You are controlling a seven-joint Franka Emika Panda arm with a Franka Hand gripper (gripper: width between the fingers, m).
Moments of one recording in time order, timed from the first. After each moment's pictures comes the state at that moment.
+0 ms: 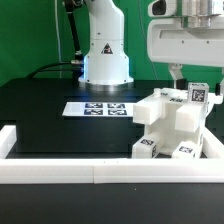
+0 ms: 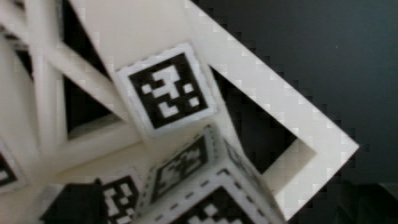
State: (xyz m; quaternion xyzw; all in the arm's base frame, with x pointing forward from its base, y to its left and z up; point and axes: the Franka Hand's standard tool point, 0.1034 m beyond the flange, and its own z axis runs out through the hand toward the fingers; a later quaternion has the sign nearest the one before) arm 0.580 0.122 0.116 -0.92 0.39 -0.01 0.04
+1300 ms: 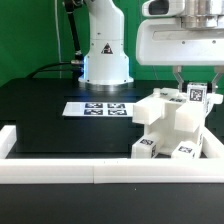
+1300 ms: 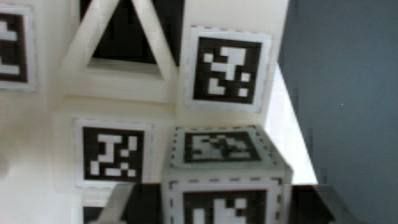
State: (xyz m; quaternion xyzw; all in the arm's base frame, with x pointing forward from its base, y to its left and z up) arm 0.581 0.117 0.116 -0.98 0.19 -0.02 0.03
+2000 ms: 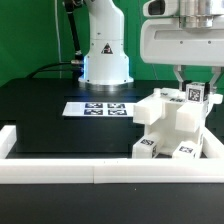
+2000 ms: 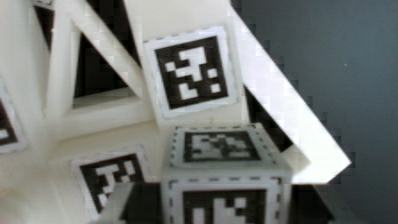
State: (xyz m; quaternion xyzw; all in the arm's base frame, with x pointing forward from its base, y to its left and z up) arm 0.581 0.118 0.116 -0.92 0.39 -0.01 0.04
